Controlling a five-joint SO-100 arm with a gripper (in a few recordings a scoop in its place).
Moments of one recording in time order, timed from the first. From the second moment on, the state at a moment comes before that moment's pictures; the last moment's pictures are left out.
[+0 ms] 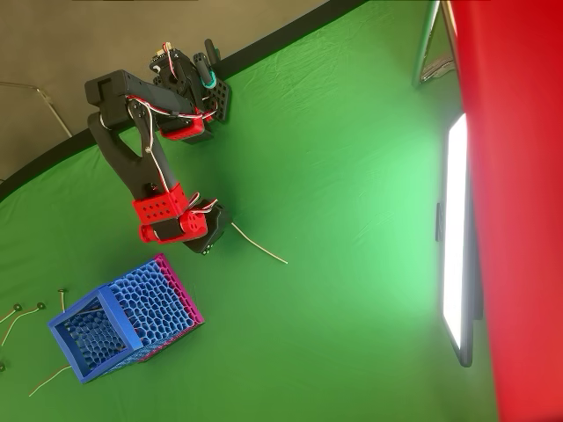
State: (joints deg) arm 8.5 89.0 115.1 65.0 51.0
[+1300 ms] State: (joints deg) arm 10.7 80.8 113.3 62.4 48.2
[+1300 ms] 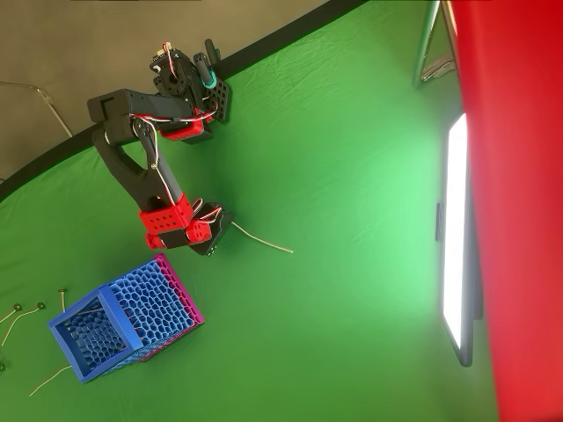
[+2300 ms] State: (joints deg) arm 17.8 96.1 94.6 70.0 44.5
